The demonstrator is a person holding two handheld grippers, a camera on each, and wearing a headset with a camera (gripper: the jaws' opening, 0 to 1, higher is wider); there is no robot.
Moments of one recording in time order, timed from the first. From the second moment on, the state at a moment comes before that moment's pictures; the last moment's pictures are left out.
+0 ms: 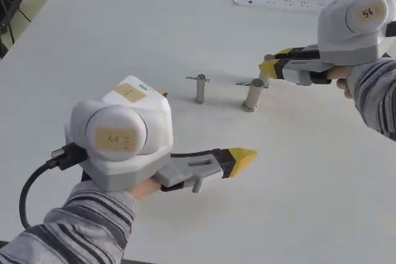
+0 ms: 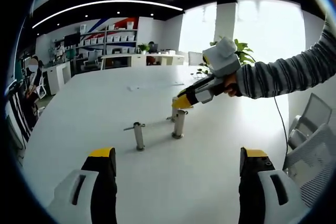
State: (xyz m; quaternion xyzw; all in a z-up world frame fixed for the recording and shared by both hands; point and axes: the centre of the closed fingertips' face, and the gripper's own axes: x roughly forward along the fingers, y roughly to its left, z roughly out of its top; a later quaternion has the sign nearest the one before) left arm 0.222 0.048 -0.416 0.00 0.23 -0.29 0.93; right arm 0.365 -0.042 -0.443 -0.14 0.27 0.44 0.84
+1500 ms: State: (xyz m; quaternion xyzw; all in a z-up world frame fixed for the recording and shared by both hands) left arm 0.215 0.047 -0.408 0.01 0.22 -0.29 0.93; right arm 0.247 -0.019 -0.441 -0.18 0.25 0.57 0.76
